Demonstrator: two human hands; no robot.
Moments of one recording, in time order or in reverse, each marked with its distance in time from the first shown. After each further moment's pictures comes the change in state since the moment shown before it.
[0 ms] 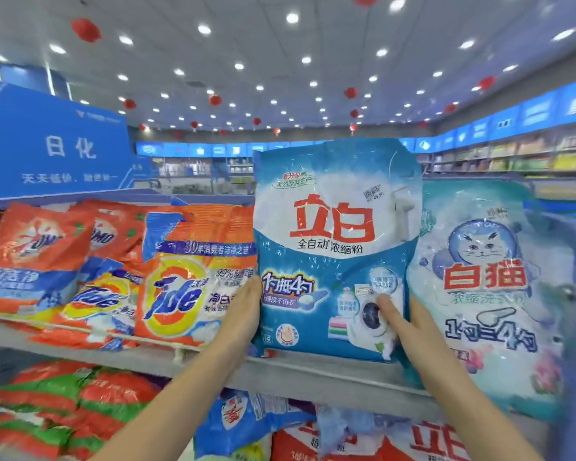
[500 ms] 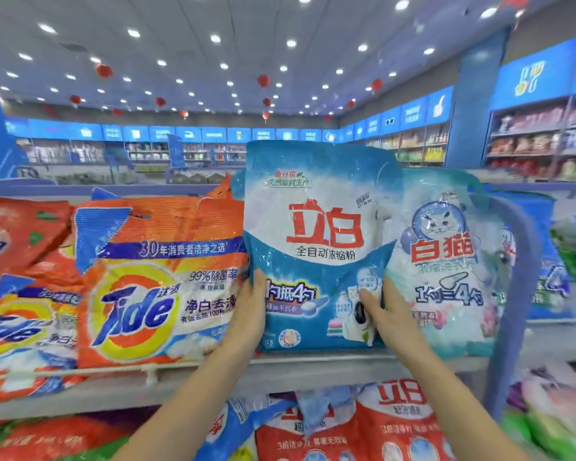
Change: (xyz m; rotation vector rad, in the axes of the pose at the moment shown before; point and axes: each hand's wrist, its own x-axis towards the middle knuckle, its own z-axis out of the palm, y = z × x) left_hand 0.014 -0.009 0.008 -0.091 -0.252 0.097; right_hand -0.004 0.019 0.020 -0.382 0.220 0.024
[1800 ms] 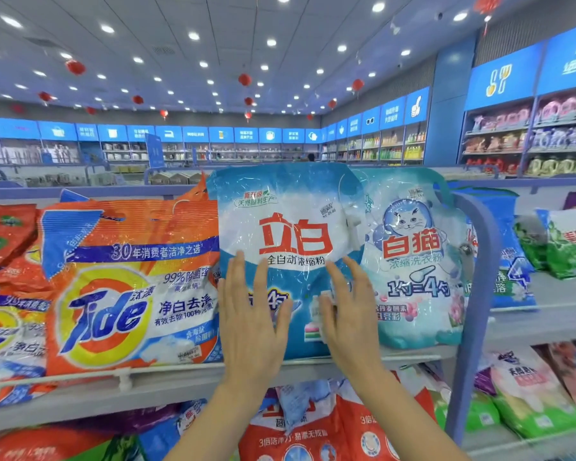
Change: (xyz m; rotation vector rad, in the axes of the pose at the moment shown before) left_hand -0.030 -0.019 0.027 0.808 0.313 0.751; right_hand -0.019 -0.007 0.030 -0.481 0.427 -0.575
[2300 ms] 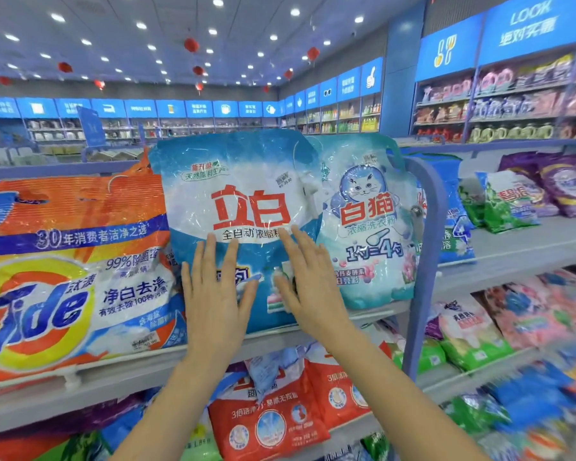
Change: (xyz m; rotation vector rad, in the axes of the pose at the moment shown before) left_hand 0.001 -0.005 0.012 0.017 -0.146 0.059; right_hand 0.001 0.003 -0.013 -0.035 -0.309 -0.003
